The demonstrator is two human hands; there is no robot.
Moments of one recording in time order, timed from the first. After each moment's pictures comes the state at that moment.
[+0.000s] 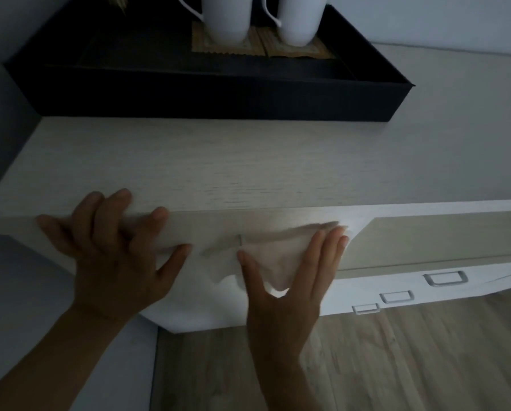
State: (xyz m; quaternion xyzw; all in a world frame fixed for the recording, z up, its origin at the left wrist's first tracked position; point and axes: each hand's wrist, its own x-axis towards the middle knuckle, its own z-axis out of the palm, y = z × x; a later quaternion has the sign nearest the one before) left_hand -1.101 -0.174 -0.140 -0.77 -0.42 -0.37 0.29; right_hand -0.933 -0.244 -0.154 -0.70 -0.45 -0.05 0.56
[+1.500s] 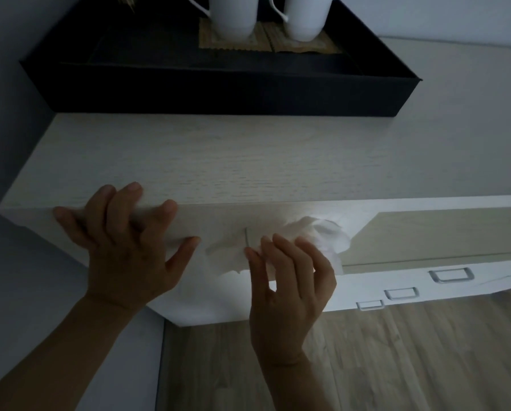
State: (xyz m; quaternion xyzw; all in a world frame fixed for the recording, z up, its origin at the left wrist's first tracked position) left_hand -1.107 -0.168 -0.144 -0.77 -0.43 -0.36 0.31; right_hand -0.929 -0.242 -0.157 -0.60 -0.54 -0.21 0.55
